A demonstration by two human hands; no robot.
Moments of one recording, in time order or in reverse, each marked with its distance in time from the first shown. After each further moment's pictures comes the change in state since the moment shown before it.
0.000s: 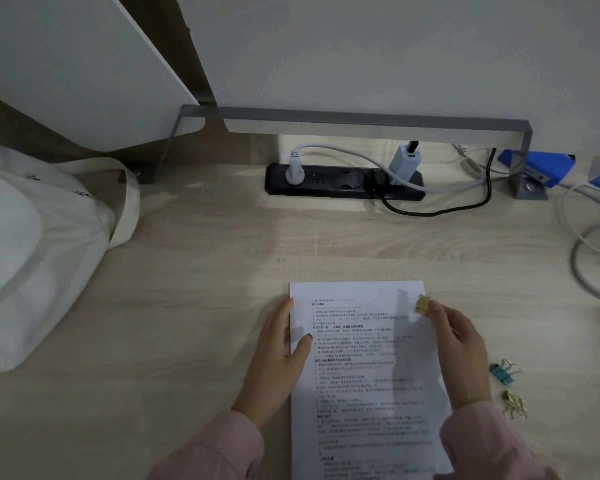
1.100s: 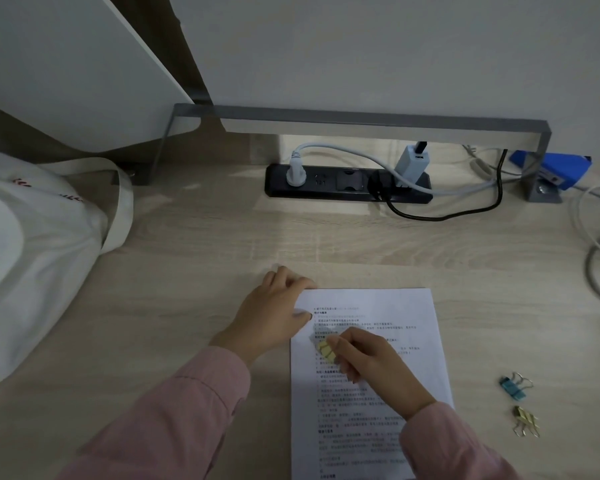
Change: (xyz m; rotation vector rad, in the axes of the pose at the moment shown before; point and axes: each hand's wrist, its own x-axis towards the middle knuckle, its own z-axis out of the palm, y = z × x) left_hand 0.075 0.038 -0.032 0.805 -0.241 0.223; right_hand -0.021 -0.020 0.061 -0.099 -0.741 -0.014
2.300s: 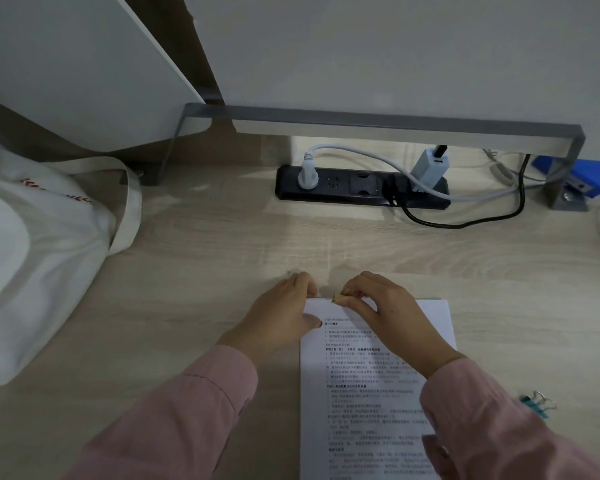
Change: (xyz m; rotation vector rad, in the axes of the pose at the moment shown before) left_hand 0.012 -0.006 0.000 -0.113 -0.008 -0.038; right_hand 0.057 -0.032 -0.028 -0.570 0.139 -0.549
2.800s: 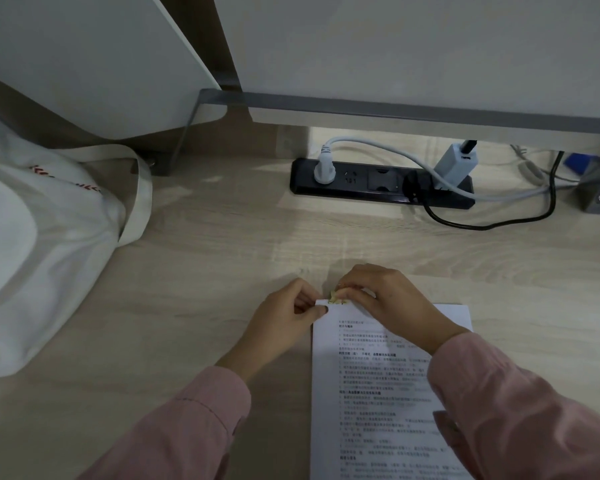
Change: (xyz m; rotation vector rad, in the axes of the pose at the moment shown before) left_hand -0.011 -0.021 0.015 -0.599 0.152 -0.132; right_hand 0.033 0.003 0.005 0.013 -0.190 -0.109
